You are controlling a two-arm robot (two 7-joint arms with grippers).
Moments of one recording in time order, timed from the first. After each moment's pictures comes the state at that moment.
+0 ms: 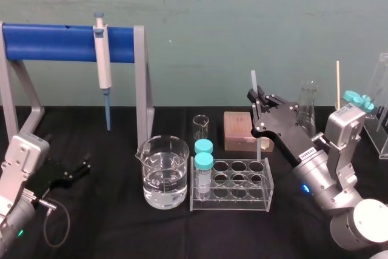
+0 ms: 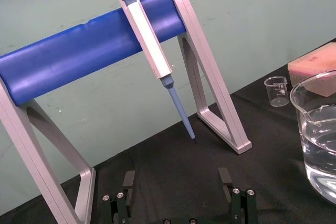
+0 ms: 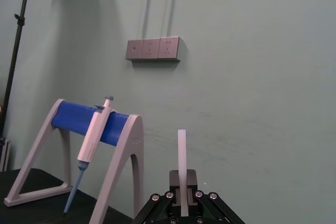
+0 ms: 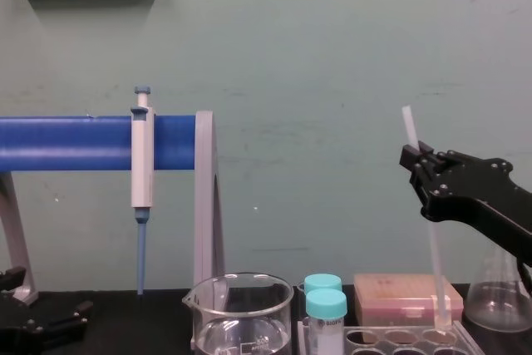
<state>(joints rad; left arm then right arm) -0.20 0.60 0.45 -1.41 -0.25 -0.12 0.03 0.33 0.17 -0.19 -1.19 0.19 -0.52 0.42</state>
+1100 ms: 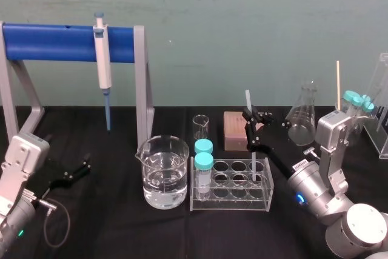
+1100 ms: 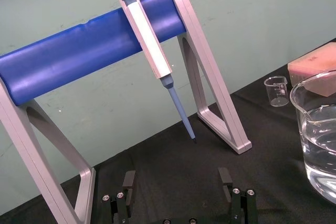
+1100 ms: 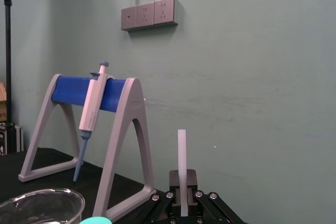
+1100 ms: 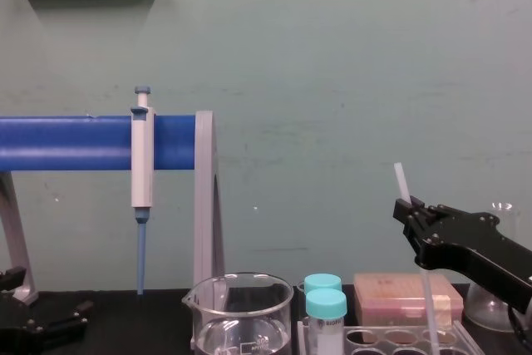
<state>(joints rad) -0.20 0.60 0.45 -1.41 -0.25 -0.12 0.03 0.37 0.16 -0.22 -1.05 0.26 -0.47 0.45</state>
